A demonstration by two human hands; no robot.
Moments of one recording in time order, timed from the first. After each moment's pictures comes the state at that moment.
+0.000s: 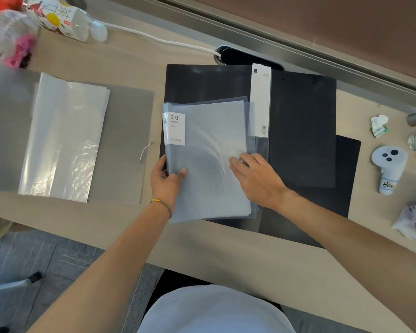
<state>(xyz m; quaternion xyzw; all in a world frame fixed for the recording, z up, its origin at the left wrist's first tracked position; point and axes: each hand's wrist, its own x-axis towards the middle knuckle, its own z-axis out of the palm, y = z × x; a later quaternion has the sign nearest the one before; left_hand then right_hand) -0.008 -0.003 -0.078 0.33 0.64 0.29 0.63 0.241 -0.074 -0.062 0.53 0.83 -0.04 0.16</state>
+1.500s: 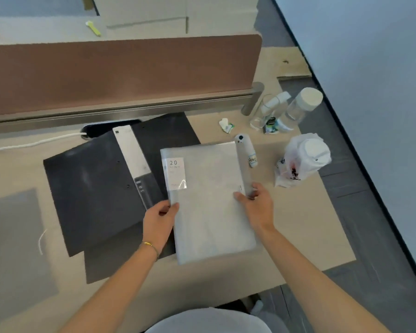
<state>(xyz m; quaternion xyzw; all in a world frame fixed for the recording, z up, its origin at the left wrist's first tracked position) 0.163 -0.106 -0.015 0.59 0.50 0.07 0.63 0.353 -0.285 -0.005 0.88 0.00 -0.21 -0.42</state>
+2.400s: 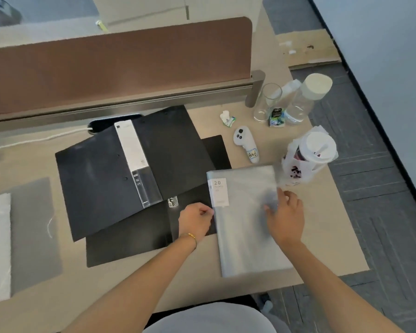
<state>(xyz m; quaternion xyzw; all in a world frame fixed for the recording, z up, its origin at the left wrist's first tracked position) 0.235 -0.195 -0.030 0.66 0.53 -0.06 0.53 0.396 -0.384 -0.055 0.97 0.20 -0.09 -0.14</state>
